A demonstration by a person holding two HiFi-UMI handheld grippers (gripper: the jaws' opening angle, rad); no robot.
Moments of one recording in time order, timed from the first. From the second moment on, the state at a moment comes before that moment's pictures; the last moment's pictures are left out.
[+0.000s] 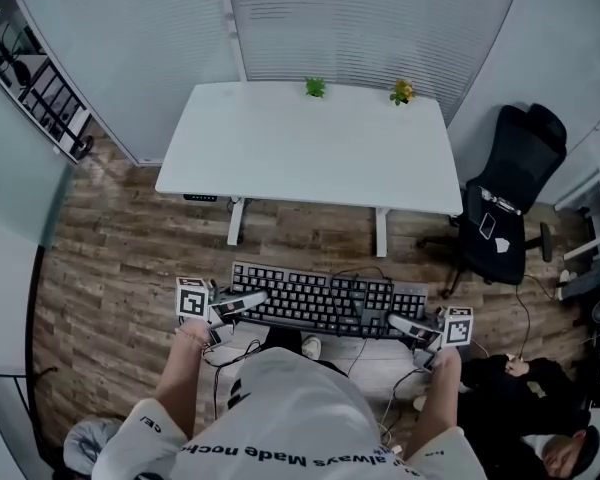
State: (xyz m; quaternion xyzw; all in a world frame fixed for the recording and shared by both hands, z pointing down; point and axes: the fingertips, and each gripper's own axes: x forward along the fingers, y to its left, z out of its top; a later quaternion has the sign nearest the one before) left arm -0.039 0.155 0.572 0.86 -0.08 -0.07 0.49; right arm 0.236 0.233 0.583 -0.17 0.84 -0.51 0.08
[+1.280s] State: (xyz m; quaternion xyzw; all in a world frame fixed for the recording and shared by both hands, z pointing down) left arm -0.051 -0.179 0.568 0.86 -0.10 -0.08 0.49; right arm 0.222 -0.111 0.571 -0.16 0.85 -0.50 0.06
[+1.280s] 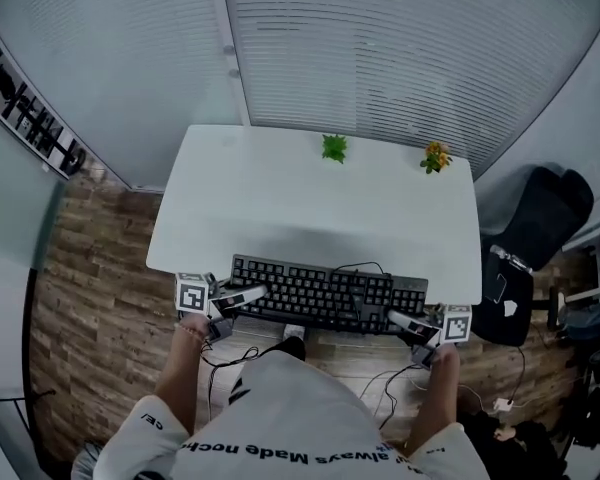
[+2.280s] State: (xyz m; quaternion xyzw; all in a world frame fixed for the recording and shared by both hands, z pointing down) left arm -0.084 -0.305 0.593 0.86 -0.14 -0.07 0.48; right arm 0.191 -0.237 0.597 -0.19 0.82 -0.53 0.06
